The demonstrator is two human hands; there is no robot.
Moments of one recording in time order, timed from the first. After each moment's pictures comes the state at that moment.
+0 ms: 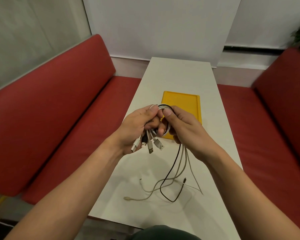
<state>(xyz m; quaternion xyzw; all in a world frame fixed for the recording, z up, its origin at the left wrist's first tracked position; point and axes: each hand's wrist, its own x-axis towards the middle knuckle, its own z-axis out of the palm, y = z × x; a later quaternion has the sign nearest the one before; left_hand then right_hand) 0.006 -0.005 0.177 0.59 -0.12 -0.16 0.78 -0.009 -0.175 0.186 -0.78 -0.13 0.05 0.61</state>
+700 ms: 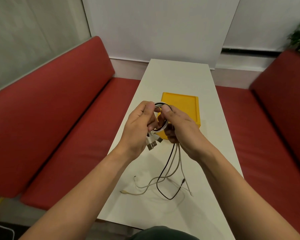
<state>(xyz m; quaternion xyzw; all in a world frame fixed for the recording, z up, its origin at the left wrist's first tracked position) -0.007 -0.021 0.175 0.63 -0.08 0.02 0.77 -0.015 -0.162 0.194 -0.72 -0.08 0.07 0.69</state>
